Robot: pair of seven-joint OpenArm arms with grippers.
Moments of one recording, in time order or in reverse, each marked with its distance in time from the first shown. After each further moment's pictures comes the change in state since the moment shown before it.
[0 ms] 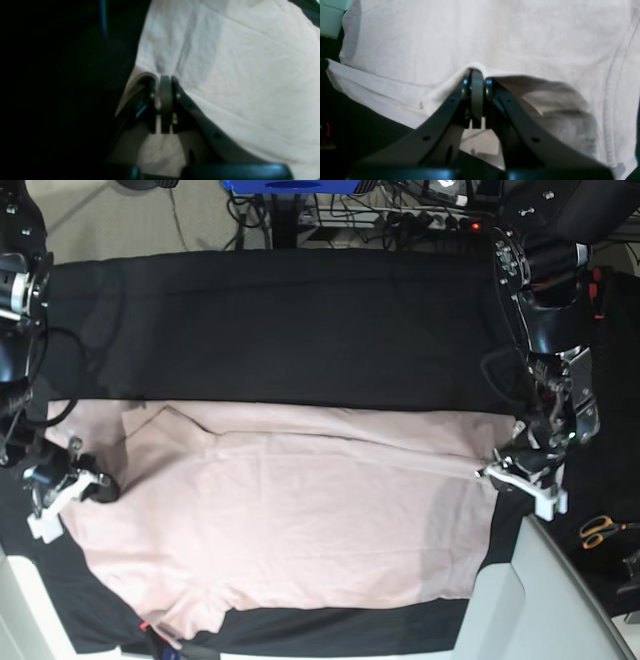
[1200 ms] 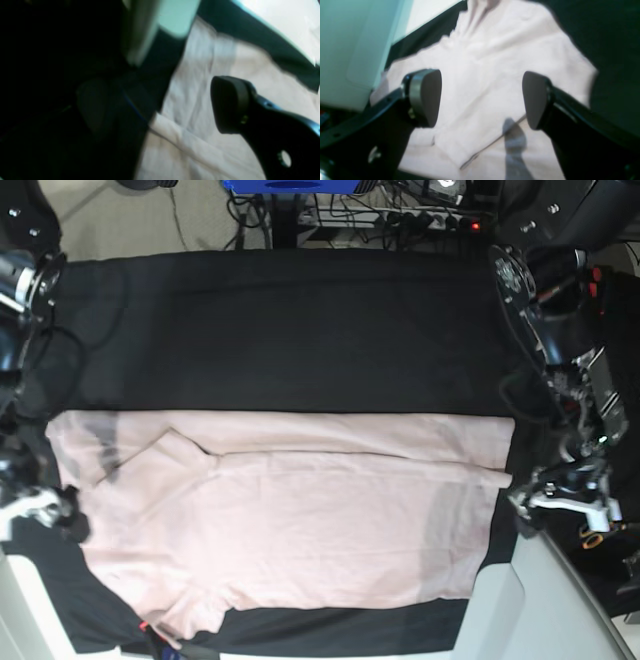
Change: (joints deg) left arm -0.2 1.0 -12.0 7.7 -0.4 1.5 -5.2; right arm -3.8 -2.4 17.6 7.0 0.5 0.1 8.0
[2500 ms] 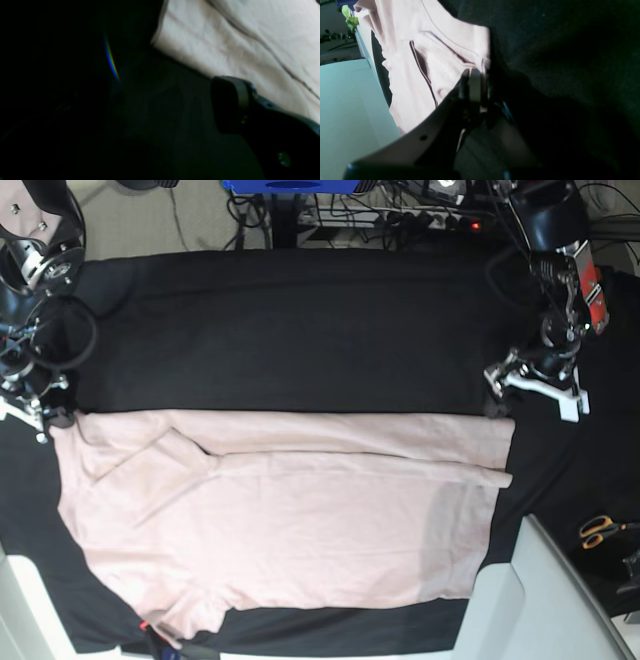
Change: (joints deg) left arm 19.8 0.5 1.5 2.9 -11.4 -7.5 4.6; right arm -4.0 -3.8 24.1 -14.8 1.8 -20.3 -7.3
